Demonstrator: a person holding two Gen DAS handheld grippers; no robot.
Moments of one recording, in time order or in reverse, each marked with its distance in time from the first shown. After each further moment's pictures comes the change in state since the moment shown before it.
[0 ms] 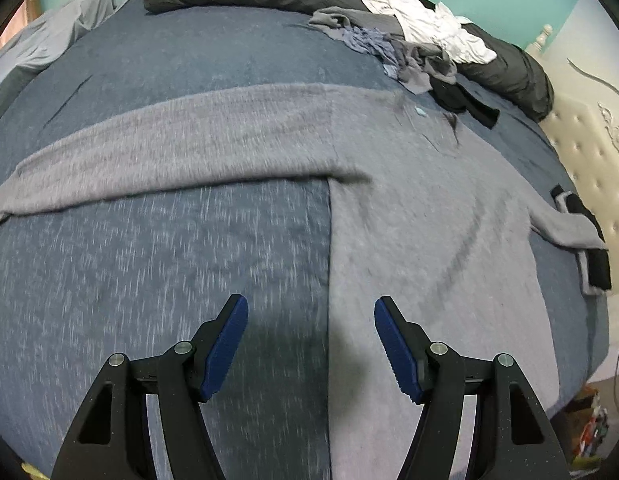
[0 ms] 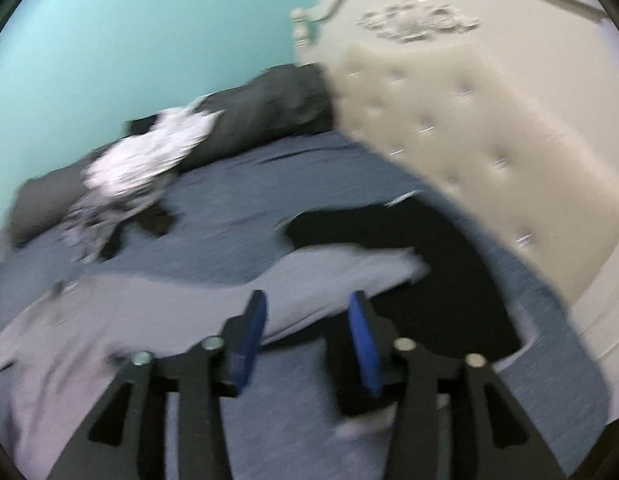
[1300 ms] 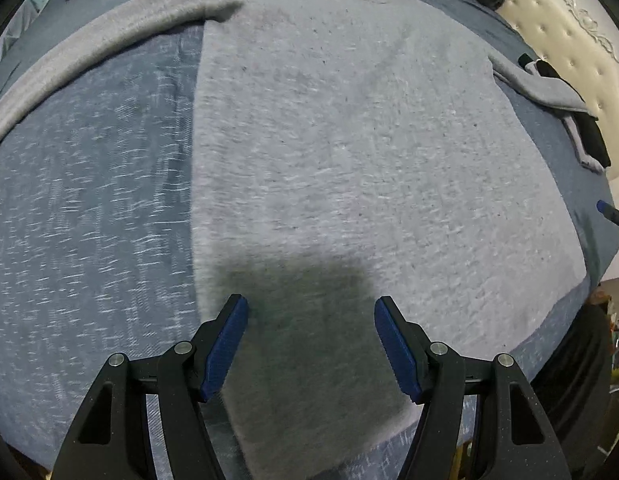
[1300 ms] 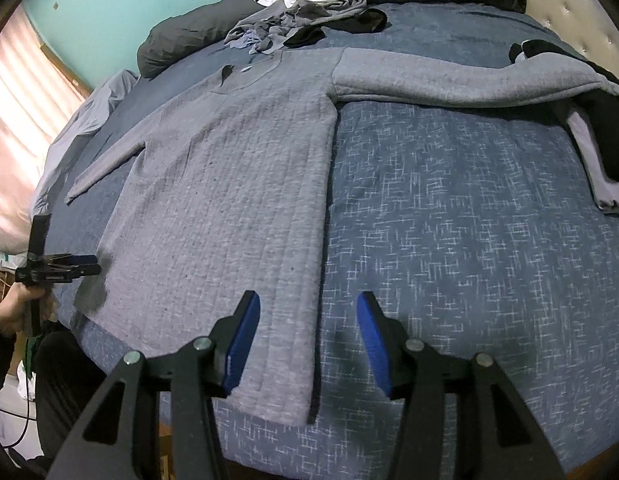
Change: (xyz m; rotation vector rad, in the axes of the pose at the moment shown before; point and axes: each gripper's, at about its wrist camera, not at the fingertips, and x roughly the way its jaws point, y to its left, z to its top) left arm 0.064 -0.075 -0.121 0.199 0.228 -0.029; right arm -0.018 0.179 -0.193 -0.234 0.456 0.381
